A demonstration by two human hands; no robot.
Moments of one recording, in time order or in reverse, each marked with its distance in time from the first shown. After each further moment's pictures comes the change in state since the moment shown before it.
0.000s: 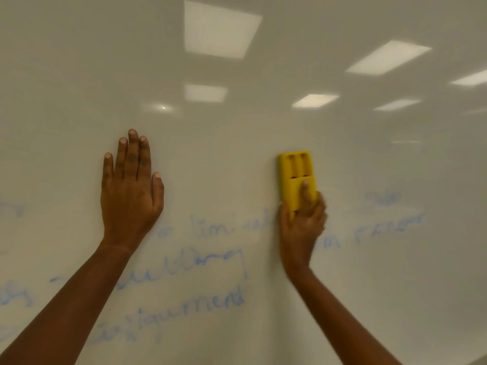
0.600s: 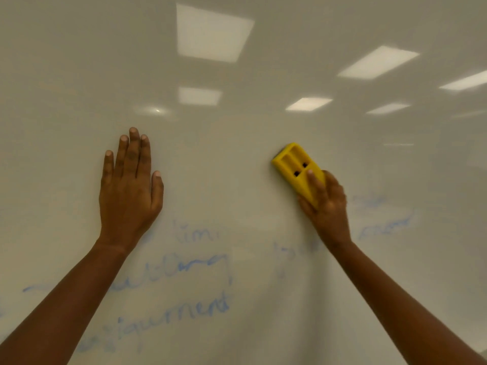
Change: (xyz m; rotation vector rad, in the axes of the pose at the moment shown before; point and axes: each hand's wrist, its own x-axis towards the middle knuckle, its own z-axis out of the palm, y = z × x) left_hand 0.010 0.024 0.002 -0.047 -0.027 0.013; right_hand 0.077 0.081 -0.031 -0.081 -0.159 -0.416
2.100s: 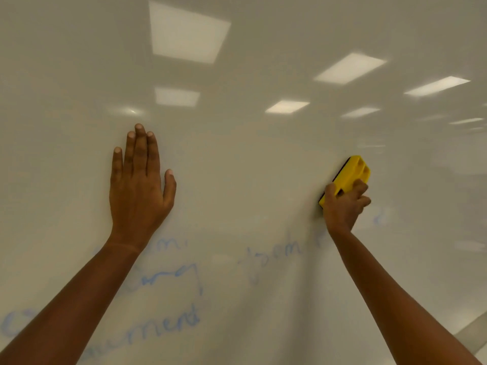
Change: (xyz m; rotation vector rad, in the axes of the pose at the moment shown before) left_hand 0.016 0.061 0.027 -0.038 -0.005 0.007; right_hand 0.019 0.056 -0.018 0.116 0.177 1.011
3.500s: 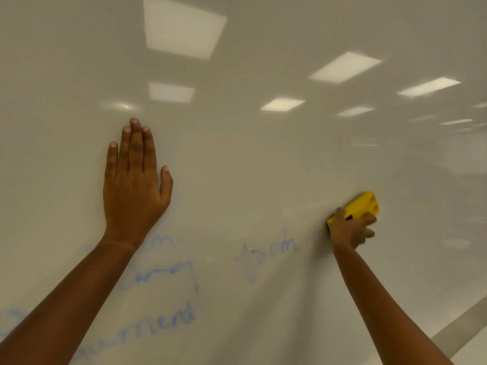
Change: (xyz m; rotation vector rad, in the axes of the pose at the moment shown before) left_hand -0.002 -0.001 0.005 0.005 0.034 0.023; right_hand -0.009 0.037 -0.015 0.003 0.052 0.327
